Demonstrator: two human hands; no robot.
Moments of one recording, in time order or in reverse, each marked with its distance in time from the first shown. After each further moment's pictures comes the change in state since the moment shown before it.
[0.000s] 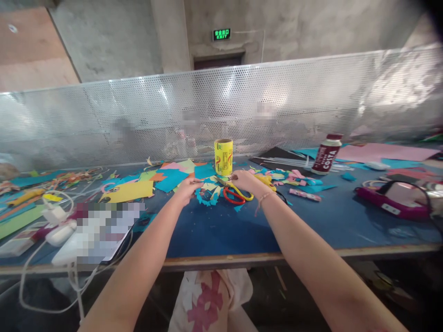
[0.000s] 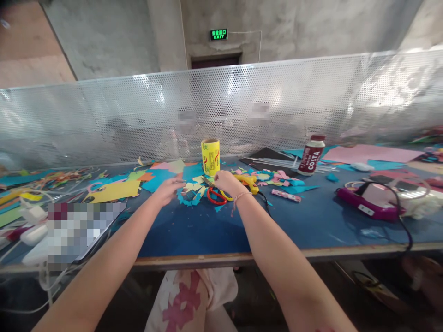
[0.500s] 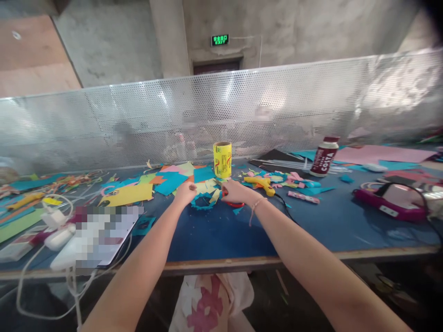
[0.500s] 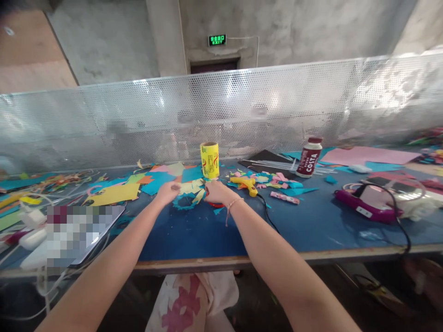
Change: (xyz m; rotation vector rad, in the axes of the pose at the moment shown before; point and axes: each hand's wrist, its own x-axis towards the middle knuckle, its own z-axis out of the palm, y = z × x) left_hand 0.013 -0.007 -0.015 0.615 0.234 0.306; right_hand -0.015 -0.017 0.016 -0.106 -0.175 -0.220
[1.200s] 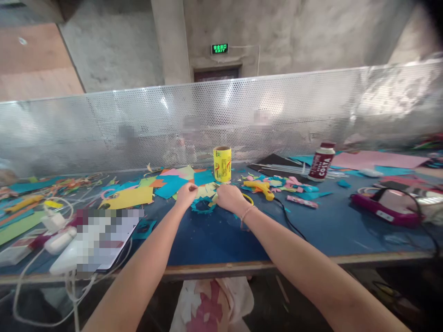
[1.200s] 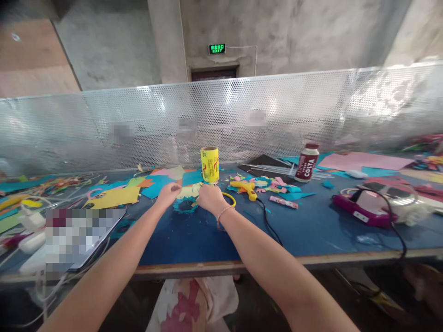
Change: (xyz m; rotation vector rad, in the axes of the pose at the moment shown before) left_hand -0.005 0.010 0.001 0.060 0.006 0.059; right_hand -0.001 -0.040 0.001 -0.306 0.078 0.052
